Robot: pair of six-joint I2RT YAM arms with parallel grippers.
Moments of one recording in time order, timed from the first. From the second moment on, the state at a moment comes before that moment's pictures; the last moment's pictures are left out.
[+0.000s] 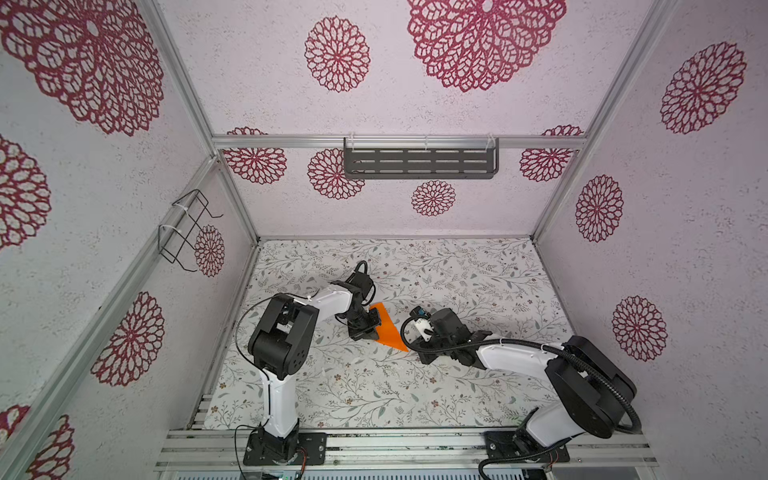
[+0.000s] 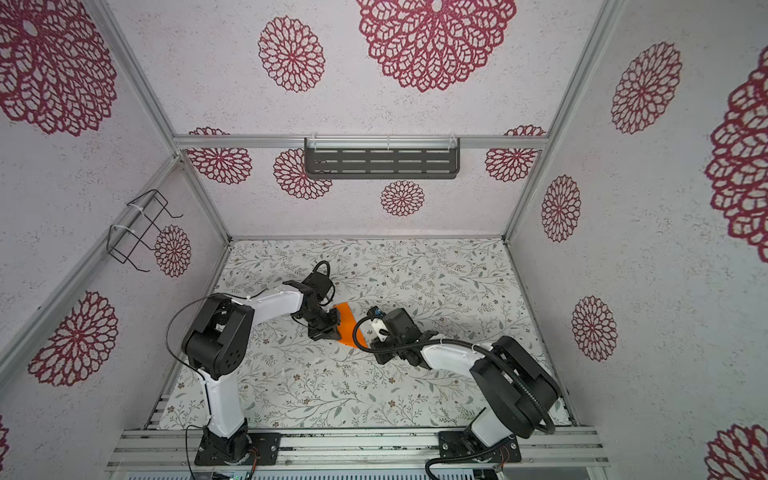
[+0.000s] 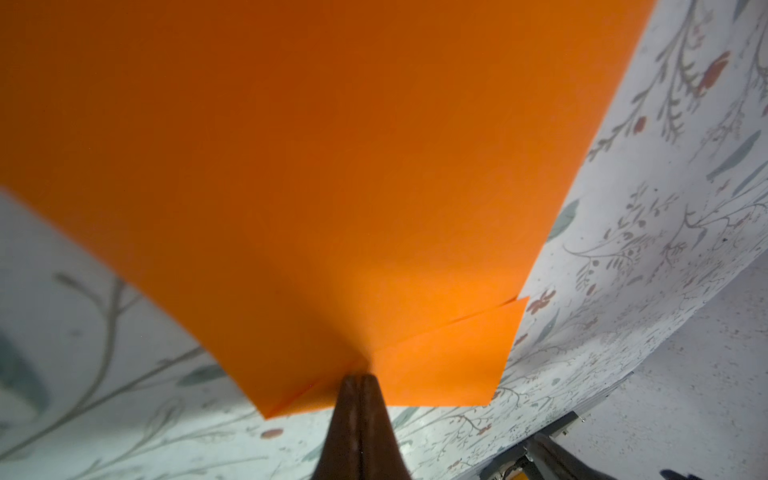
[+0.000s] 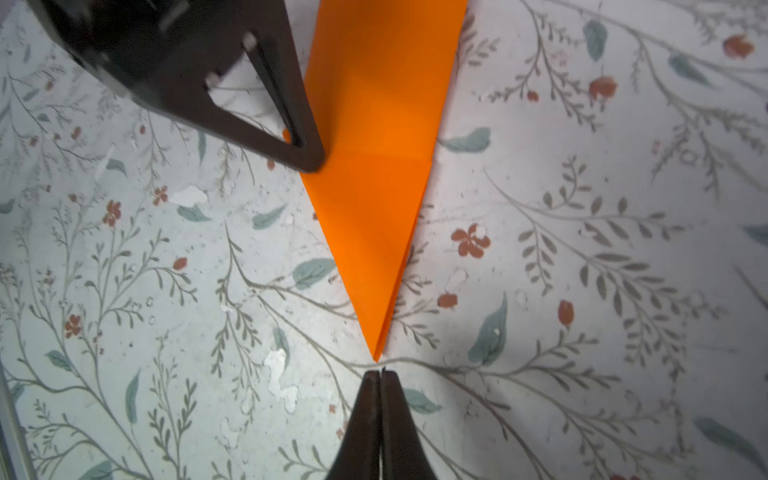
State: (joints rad) left arm -0.45 1.98 1.26 -0.71 0.40 -0.71; right arm 0.76 1.55 0.71 0.02 -0.22 0.18
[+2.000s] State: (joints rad) left arm -0.53 2.00 1.23 -0.61 0.51 -0.64; right arm 0.78 1.75 0.77 0.14 -0.29 0.25
